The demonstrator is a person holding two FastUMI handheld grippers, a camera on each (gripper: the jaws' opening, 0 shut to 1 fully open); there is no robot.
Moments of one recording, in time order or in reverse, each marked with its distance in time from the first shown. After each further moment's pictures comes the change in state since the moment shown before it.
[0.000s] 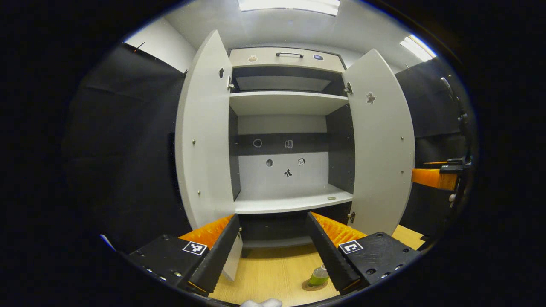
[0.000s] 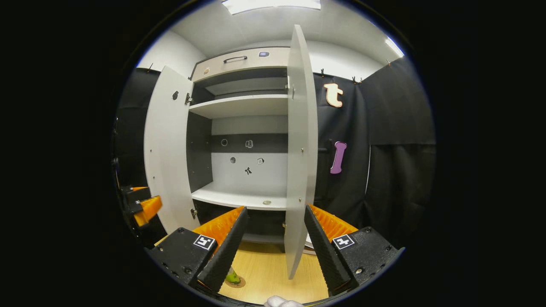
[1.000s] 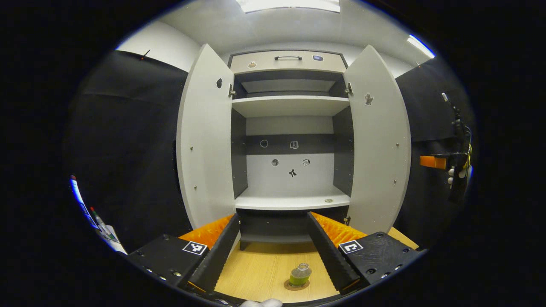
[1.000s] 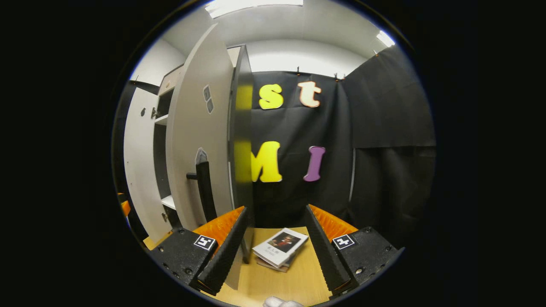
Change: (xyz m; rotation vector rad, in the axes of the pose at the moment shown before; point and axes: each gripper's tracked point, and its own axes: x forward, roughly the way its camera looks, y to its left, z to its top) left arm -0.026 -0.073 0.020 -0.024 0.014 0.169; right arm 0.068 -0.173 0.058 0.025 -0.031 0.025
